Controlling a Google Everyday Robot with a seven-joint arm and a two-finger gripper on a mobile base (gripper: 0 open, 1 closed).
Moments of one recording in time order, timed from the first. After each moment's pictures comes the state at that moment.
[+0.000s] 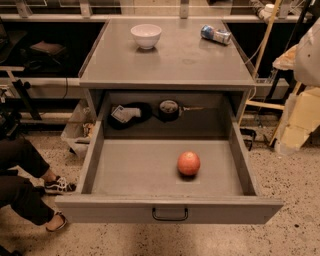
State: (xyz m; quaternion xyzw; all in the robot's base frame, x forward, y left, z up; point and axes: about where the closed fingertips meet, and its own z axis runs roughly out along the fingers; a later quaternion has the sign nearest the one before) arm 0.438 -0.217 0.976 -0.60 0.78 -0.03 0.16
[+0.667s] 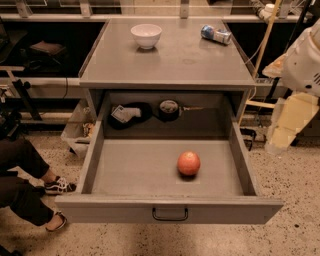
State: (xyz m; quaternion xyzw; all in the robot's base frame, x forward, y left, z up) arm 0.454 -0.217 0.953 -0.61 0.78 -0.01 0.16
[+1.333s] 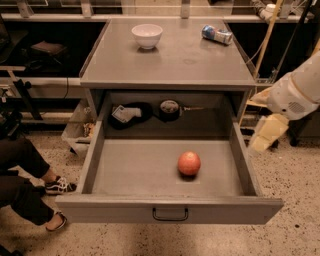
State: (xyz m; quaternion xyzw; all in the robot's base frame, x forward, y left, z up) arm 0.522 -0.241 0.844 -0.56 0.79 0.10 0.20
